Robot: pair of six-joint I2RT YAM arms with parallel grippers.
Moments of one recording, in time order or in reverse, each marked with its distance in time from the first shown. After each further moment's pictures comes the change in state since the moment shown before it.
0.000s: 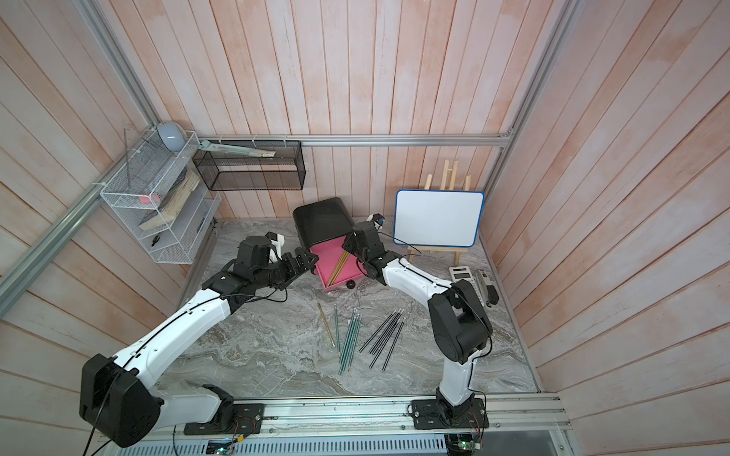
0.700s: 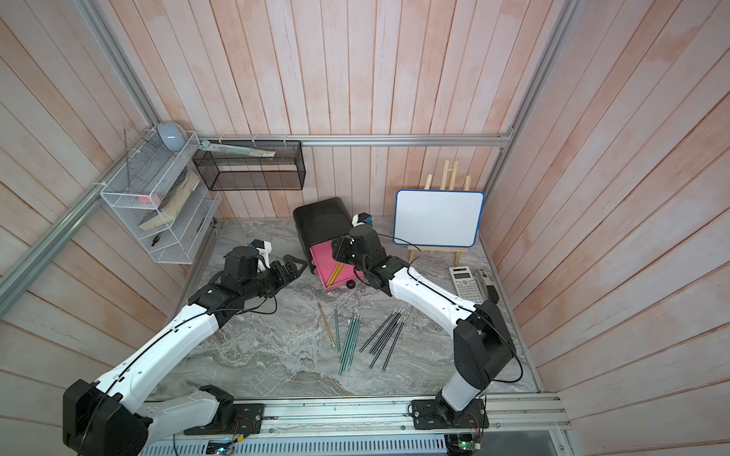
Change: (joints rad) left arm 0.049 -0.151 -0.135 -0.012 -0.049 0.015; right arm 0.126 -0.212 -0.072 -0.134 -0.116 -0.183
